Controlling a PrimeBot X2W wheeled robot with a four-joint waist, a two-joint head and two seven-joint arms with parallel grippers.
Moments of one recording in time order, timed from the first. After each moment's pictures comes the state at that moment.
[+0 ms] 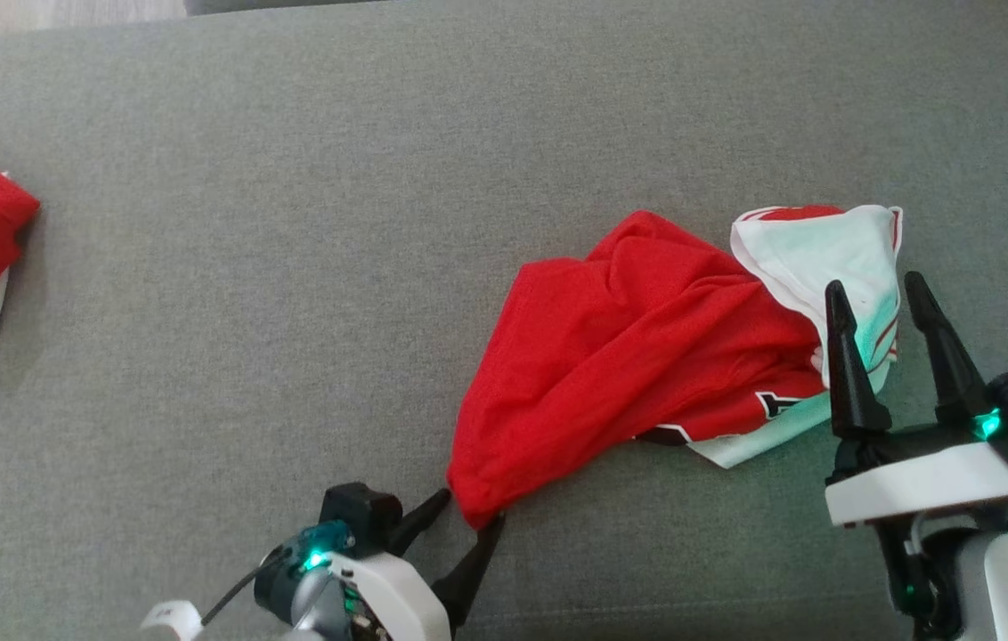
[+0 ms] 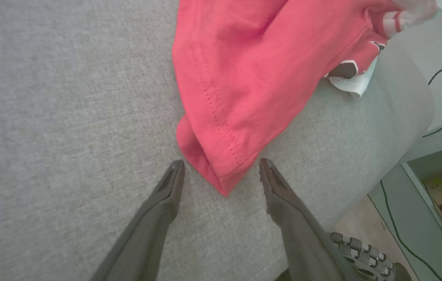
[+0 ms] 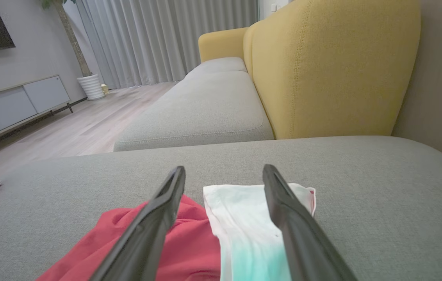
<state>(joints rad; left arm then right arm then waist) -0.04 0.15 -0.59 0.22 -0.43 -0.07 0.07 0.00 -0.05 0.01 -0.13 0.17 0.12 0.00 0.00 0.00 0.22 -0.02</state>
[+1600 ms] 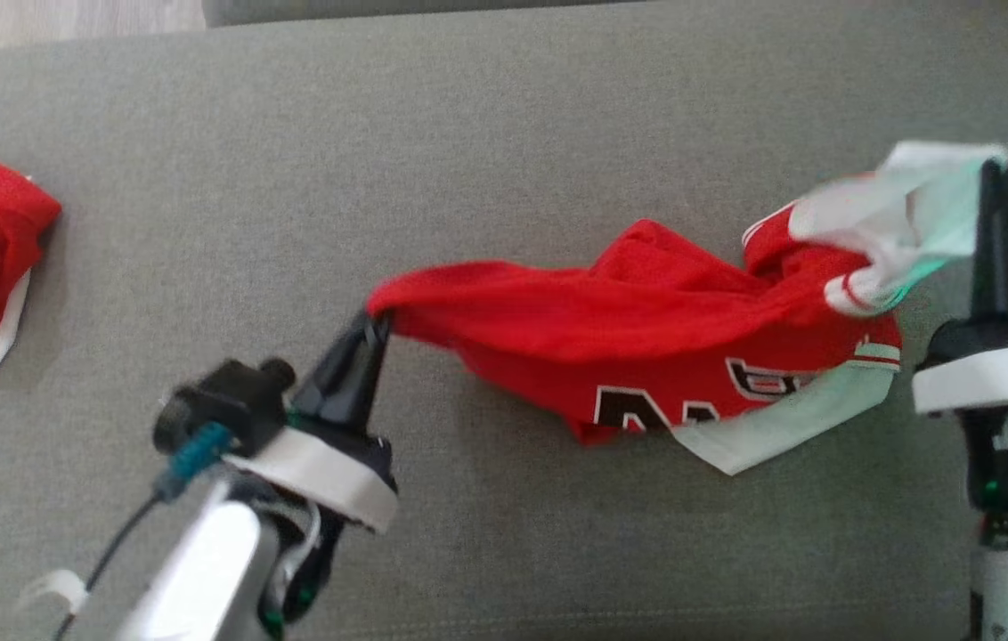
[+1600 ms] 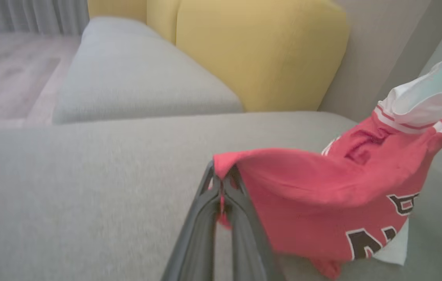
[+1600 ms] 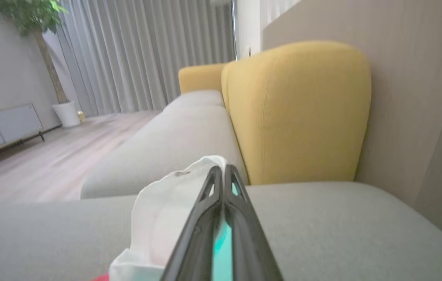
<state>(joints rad) -0.19 0.21 -0.49 0.09 -0.38 0.01 -0.16 -0.18 -0.05 -0.13 -0.13 0.16 0.12 0.11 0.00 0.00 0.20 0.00</state>
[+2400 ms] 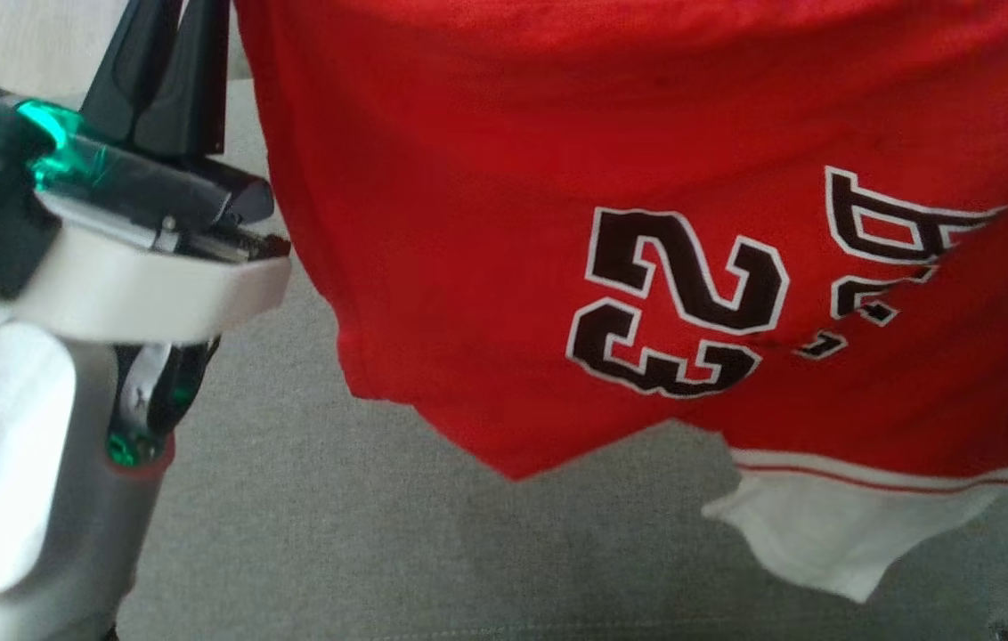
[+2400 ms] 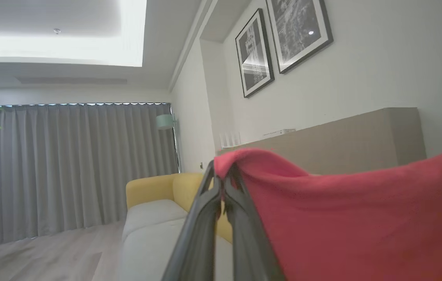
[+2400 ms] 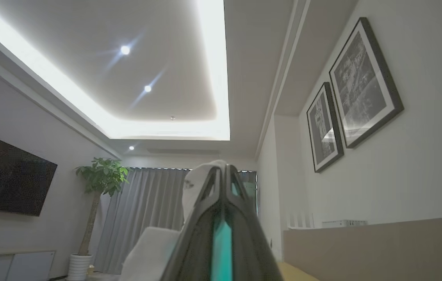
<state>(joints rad) -0.55 0.30 -0.32 -0.31 -0.31 0.07 -0.07 -0.60 -0.13 -0.15 -0.52 0.23 0.12 0.17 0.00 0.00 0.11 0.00</state>
